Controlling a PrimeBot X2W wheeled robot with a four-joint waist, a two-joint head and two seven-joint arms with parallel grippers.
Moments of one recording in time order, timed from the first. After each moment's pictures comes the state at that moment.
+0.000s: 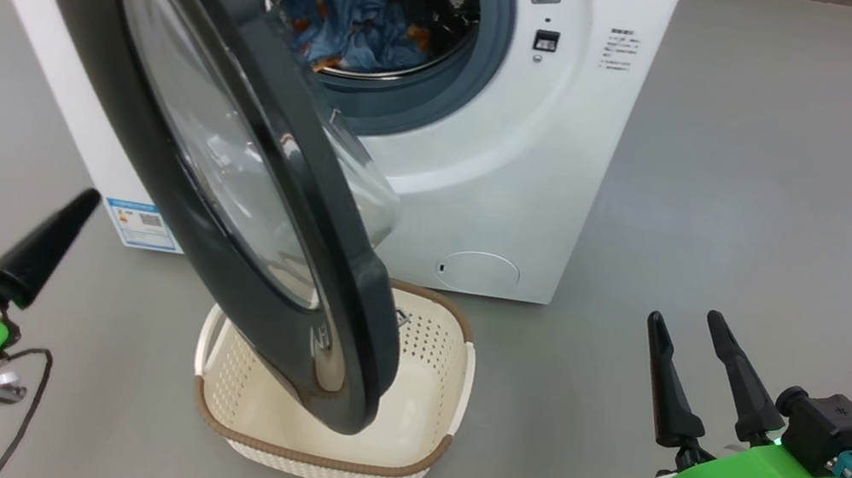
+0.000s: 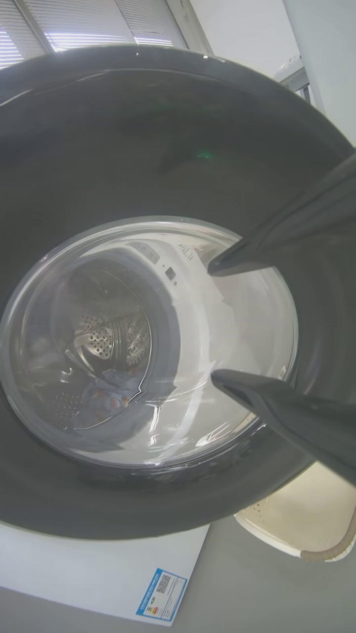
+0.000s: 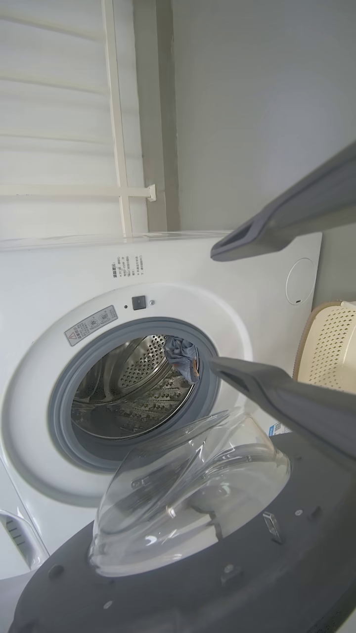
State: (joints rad) left arm -0.33 0.24 0.13 0.16 -1.18 -0.12 0.61; right arm -0.22 -0.16 0.22 0.30 0.44 0.12 -0.25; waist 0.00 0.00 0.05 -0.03
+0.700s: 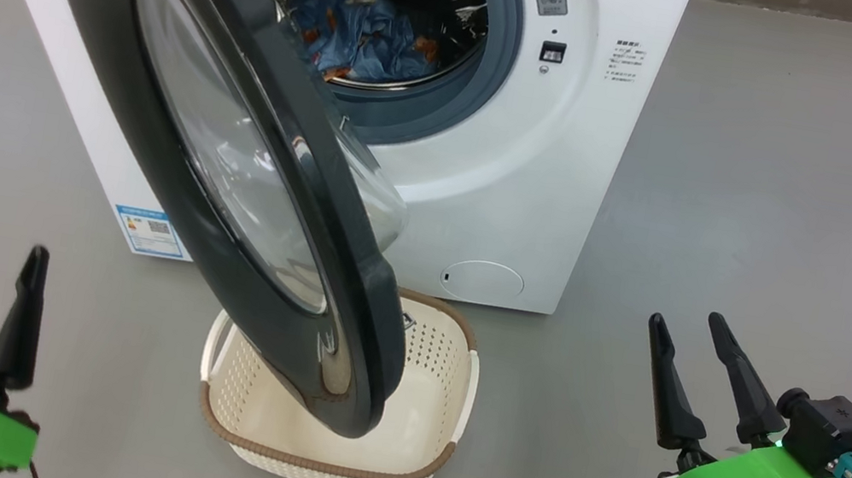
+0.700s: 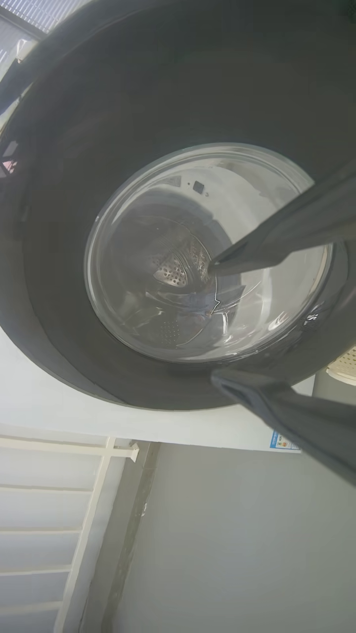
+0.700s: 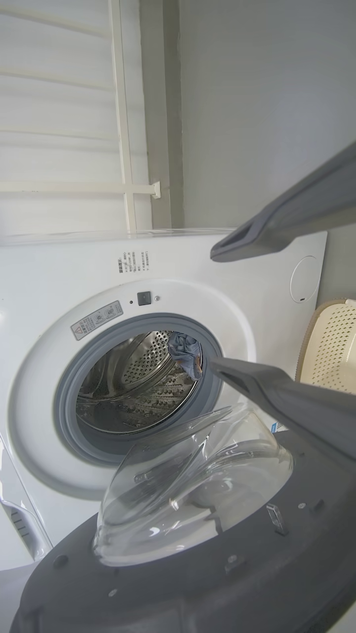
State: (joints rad) left arm -0.14 0.37 -0.07 0.16 -0.77 -0.13 -0.12; right arm -0.22 -0.17 0.22 0.30 0.44 0.12 -0.25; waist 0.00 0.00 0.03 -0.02
